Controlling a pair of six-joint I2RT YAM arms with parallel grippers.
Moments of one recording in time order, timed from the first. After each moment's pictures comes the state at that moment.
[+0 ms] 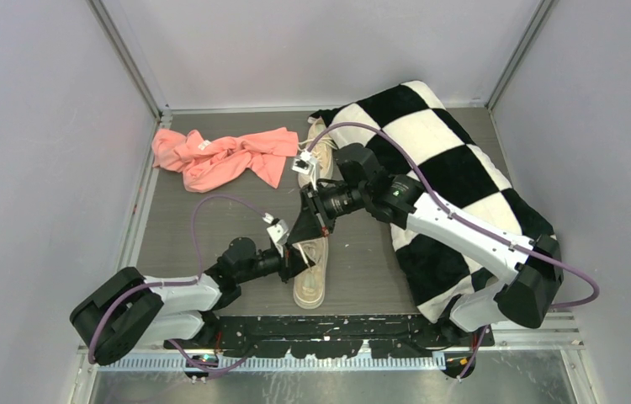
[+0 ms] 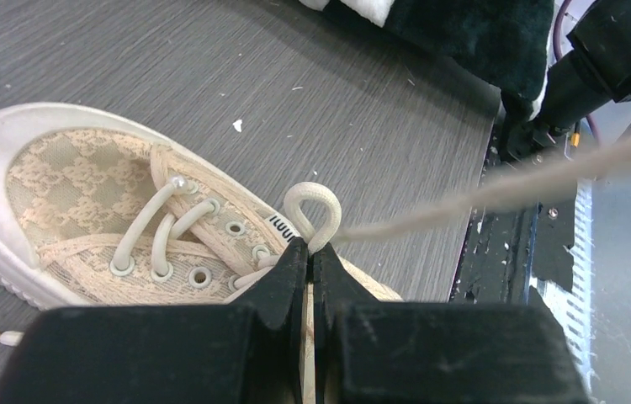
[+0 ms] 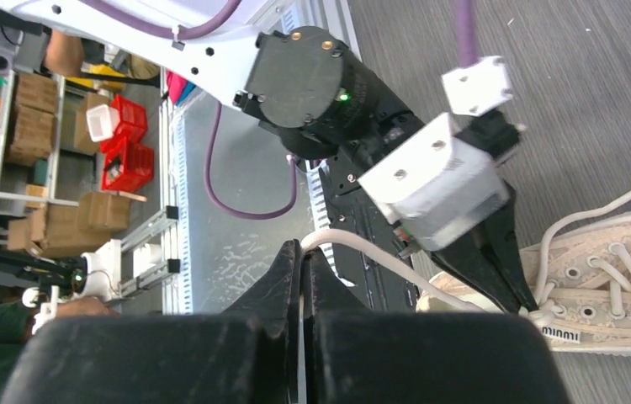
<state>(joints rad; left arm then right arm) -0.78 1.17 0.13 0.84 0.39 -0.30 0.88 1.43 1.32 -0.40 -0.77 0.39</state>
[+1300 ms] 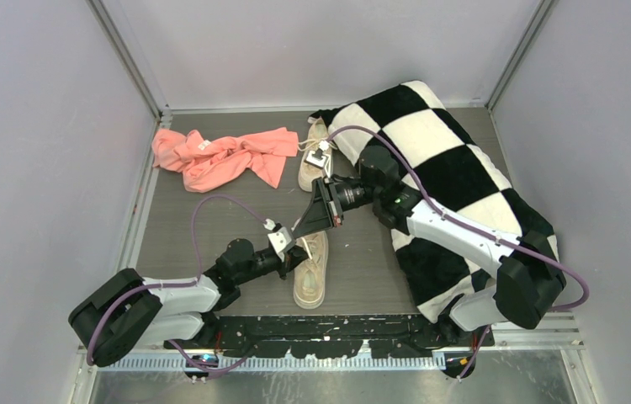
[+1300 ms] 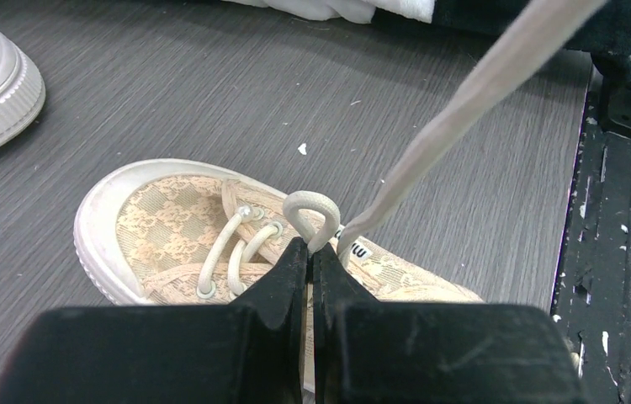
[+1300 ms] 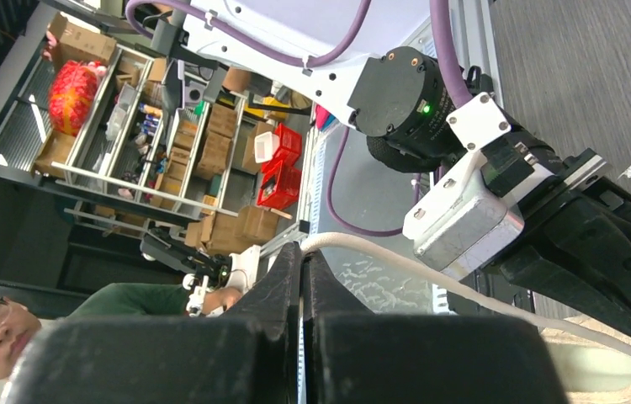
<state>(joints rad) -0.78 1.16 0.11 0.89 0.32 0.00 0.75 1.42 1.04 0.30 -1.11 0.94</state>
